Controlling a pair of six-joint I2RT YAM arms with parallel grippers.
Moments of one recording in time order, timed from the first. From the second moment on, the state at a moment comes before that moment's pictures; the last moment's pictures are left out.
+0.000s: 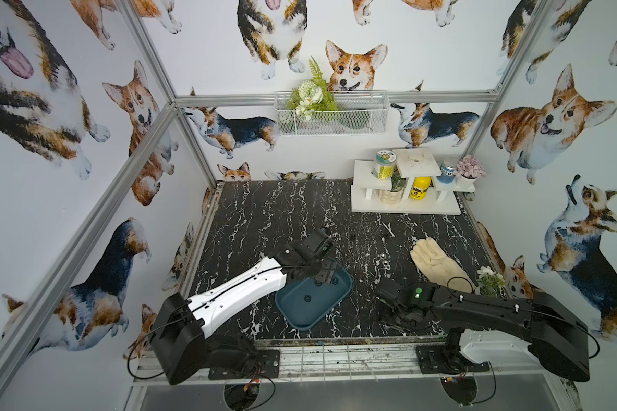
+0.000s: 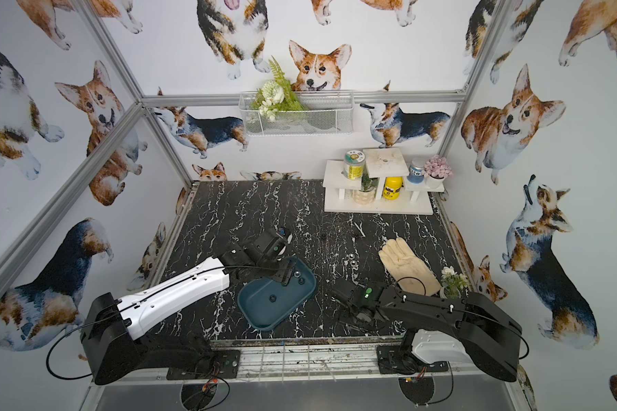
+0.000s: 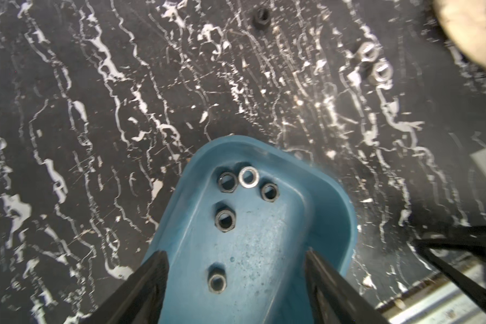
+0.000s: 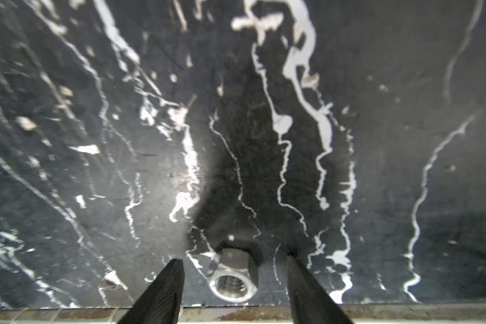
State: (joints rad) left arm -0.79 1.34 1.03 -0.73 -0.11 -0.34; right arm 0.97 1.22 0.57 -0.75 -0.01 1.30
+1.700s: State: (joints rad) left arm -0.88 0.81 0.43 0.21 0.56 0.29; right arm 0.87 0.81 0.71 -0.31 -0.56 0.97
